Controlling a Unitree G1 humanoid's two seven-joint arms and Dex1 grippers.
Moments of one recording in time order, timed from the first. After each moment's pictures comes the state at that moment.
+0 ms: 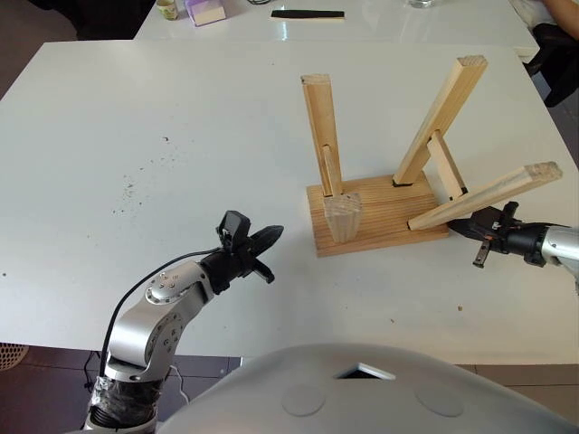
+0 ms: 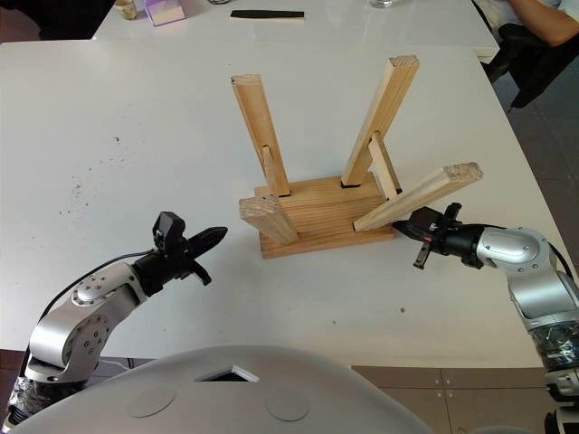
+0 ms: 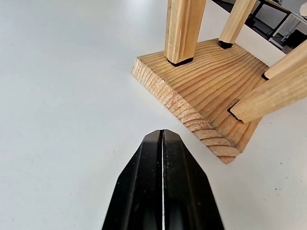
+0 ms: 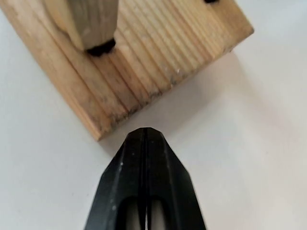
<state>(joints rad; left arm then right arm) 0.34 0.43 -0.04 -0.56 -0.53 0.65 -0.50 0.15 -0.99 0.05 0.04 0.15 0.00 0.89</state>
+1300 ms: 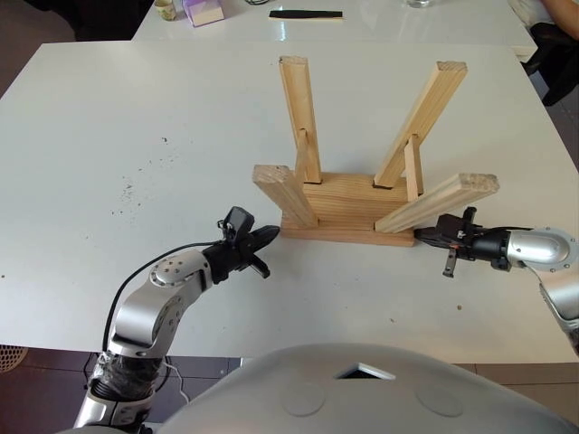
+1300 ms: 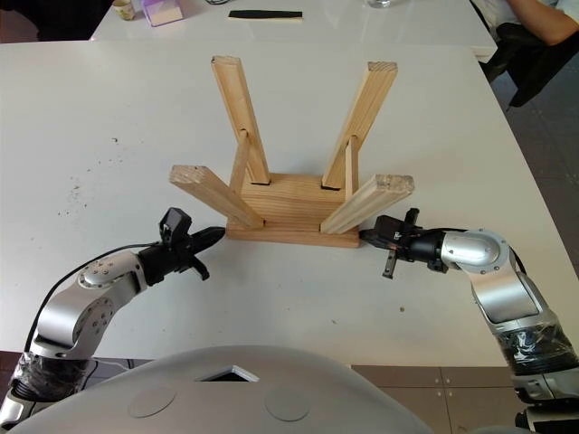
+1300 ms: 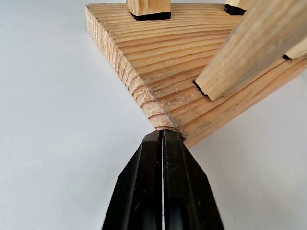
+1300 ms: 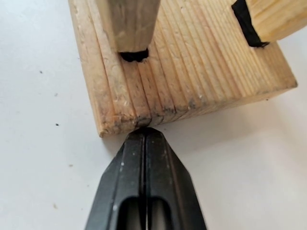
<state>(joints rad) 0.27 0.50 -0.09 -0.47 -0.45 0.65 -0.55 0.16 -0.87 0.12 -0.16 0.07 0.09 0.97</state>
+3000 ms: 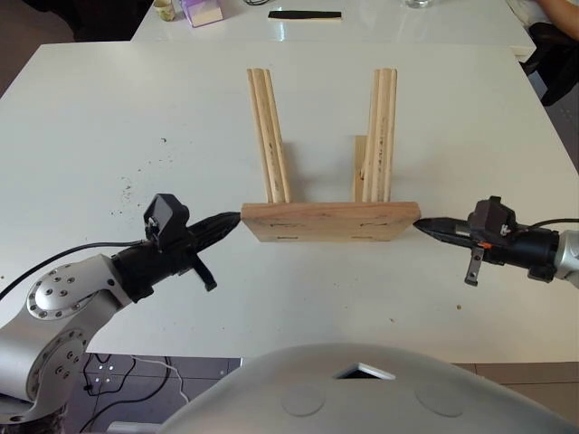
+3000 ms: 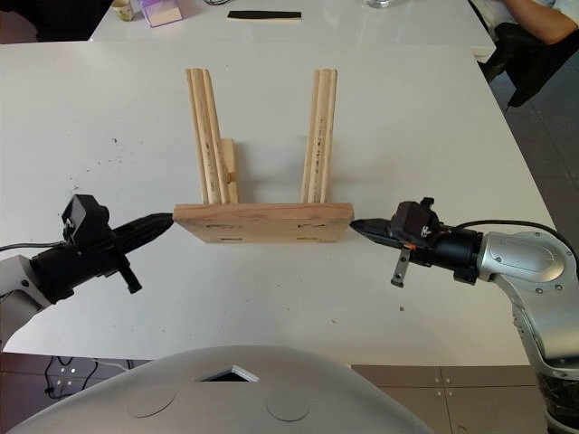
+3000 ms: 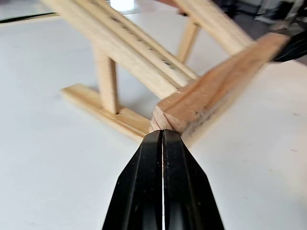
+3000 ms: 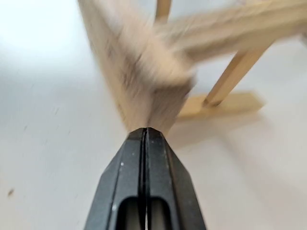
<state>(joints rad) 0.48 0.76 0.38 -0.75 -0.79 0.62 -0.74 0.34 -0.91 -0.22 -0.53 0.39 0.32 1.05</state>
